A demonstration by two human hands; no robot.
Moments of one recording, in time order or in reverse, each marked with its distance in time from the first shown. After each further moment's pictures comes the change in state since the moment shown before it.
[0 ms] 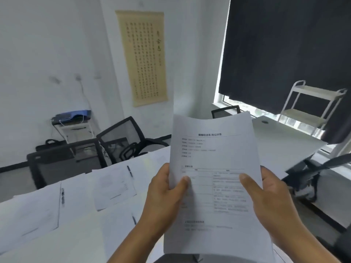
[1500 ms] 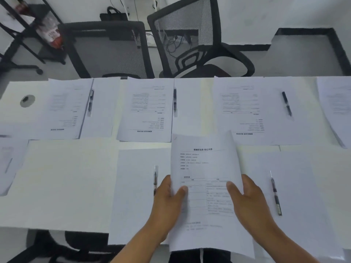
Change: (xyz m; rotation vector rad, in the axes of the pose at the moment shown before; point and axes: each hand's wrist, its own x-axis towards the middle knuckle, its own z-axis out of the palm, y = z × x) left_hand 0.126 -0.311 0.002 -0.140 0.441 -0.859; right_hand 0.231 0.270 0.245 -0.495 -0.743 0.414
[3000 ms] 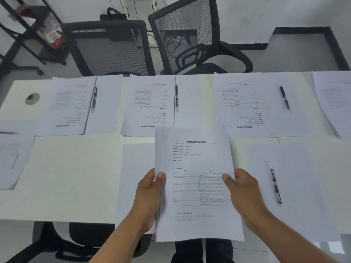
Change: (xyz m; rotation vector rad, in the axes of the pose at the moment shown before) left_hand -0.012 0.001 -0.050 -0.195 0.003 -0.086; right_hand -0.003 0.003 0.021 0.134 0.042 0.062
